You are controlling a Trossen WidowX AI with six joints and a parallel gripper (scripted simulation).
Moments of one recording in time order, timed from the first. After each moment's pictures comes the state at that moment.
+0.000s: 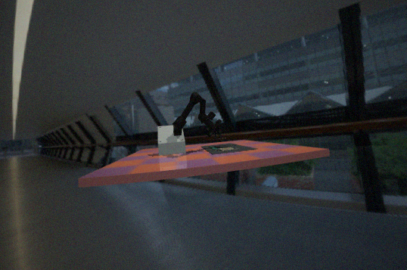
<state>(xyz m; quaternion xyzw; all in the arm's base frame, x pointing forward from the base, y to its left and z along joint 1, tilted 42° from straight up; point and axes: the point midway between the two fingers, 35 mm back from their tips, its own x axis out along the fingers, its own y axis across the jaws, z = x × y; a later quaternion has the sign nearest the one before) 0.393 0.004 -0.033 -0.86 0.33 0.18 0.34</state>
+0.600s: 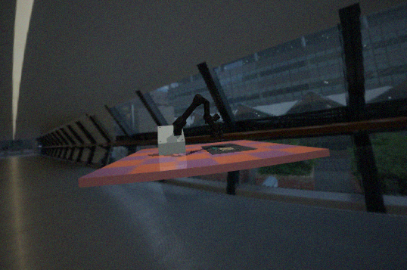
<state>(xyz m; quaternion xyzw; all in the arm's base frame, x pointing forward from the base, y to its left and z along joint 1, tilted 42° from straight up) 0.422 0.033 -0.081 -0.87 0.27 0.34 0.25</state>
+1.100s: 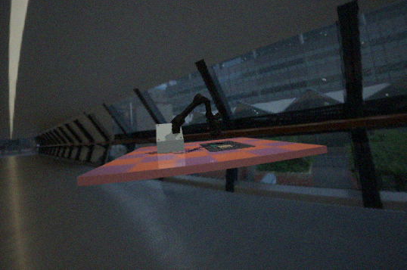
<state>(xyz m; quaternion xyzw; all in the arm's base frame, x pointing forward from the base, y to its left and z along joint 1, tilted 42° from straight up) 0.434 0.056 -0.118 -0.85 0.20 0.46 0.18</state>
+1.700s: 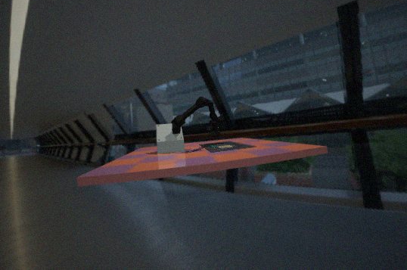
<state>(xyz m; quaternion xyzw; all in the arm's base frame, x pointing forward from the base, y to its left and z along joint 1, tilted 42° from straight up) 0.436 0.082 -0.153 -0.80 0.10 0.59 0.11</state>
